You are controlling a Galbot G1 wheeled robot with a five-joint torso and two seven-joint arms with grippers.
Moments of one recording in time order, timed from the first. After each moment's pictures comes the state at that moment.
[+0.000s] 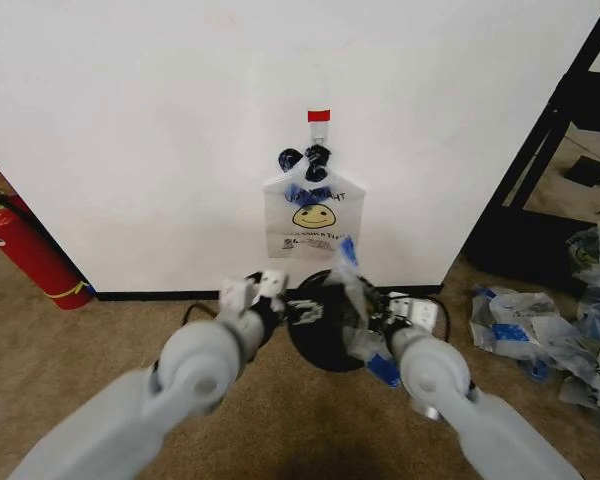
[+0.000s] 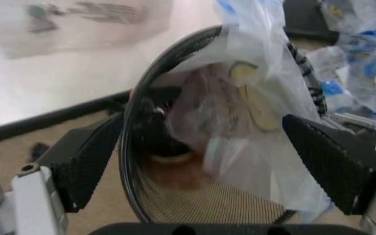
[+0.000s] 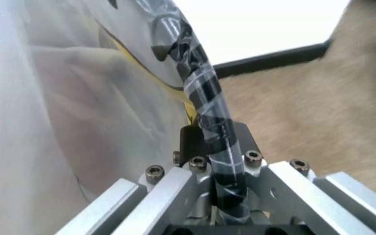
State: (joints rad) left arm 0.59 -0.94 0.28 -2.16 -1.40 0.66 -0.77; right arm -1.12 1.01 0.10 2.07 1.00 -0.50 0.86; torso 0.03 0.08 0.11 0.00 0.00
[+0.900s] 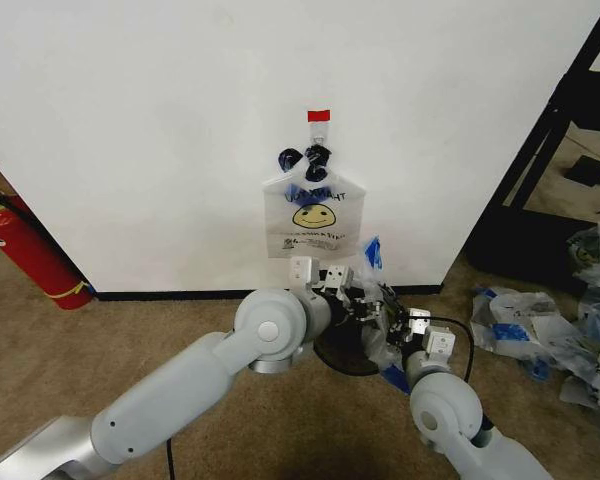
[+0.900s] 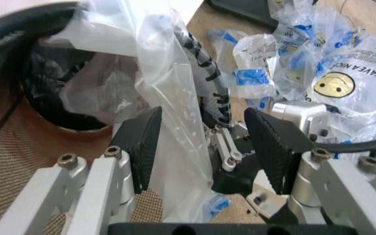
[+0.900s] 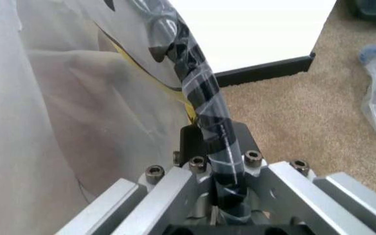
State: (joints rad) left arm 0.51 -1.17 0.36 -2.02 -1.63 0.63 -0.86; right arm -1.22 1.09 0.16 2.05 0.78 -0.45 0.75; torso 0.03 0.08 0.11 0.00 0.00
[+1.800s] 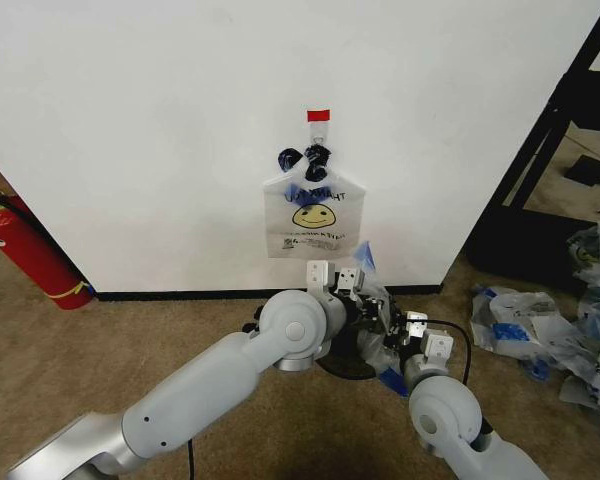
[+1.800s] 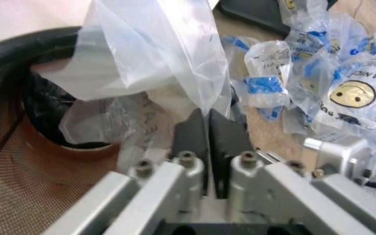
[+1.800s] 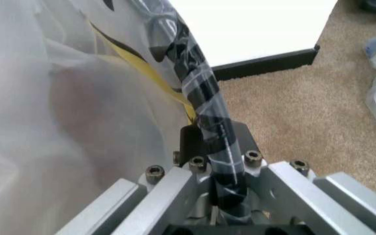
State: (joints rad) left arm 0.50 -1.21 0.39 -1.93 -1.53 0.59 -0.82; right arm -1.24 1.09 0.17 2.05 0.78 -0.46 0.73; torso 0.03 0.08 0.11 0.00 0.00
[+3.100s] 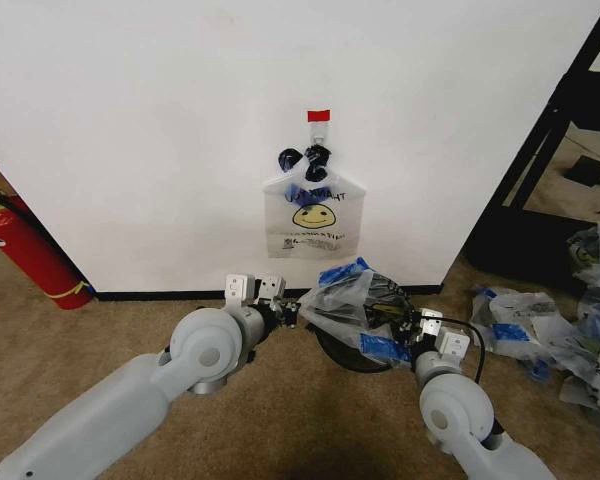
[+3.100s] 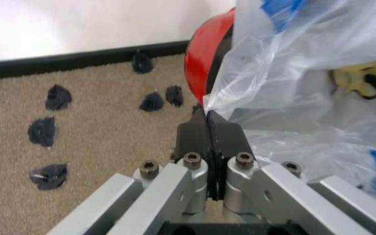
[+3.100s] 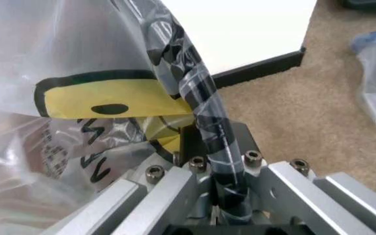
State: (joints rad) left arm 0.70 -0.86 0.22 -2.10 -1.47 0.62 -0.76; right arm -1.28 1.11 0.24 2.07 0.82 -0.41 0.72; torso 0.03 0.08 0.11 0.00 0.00
